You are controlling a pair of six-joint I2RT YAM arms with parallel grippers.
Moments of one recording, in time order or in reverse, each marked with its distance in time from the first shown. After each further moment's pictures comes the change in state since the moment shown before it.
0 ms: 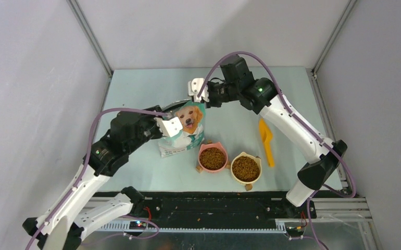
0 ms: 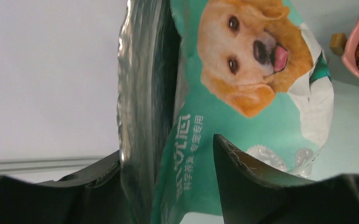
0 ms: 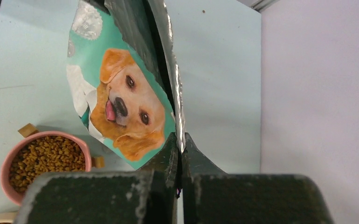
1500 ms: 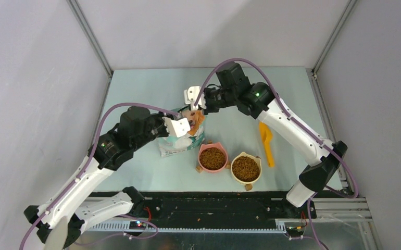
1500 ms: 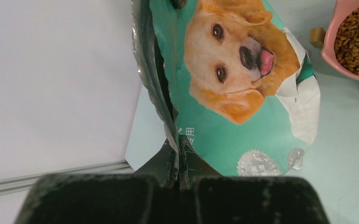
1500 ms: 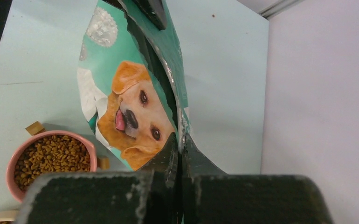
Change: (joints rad) left arm -0.092 0.104 0.095 -0.077 -0.027 0.008; right arm 0.041 -0.017 -0.046 0.007 0.010 -0.008
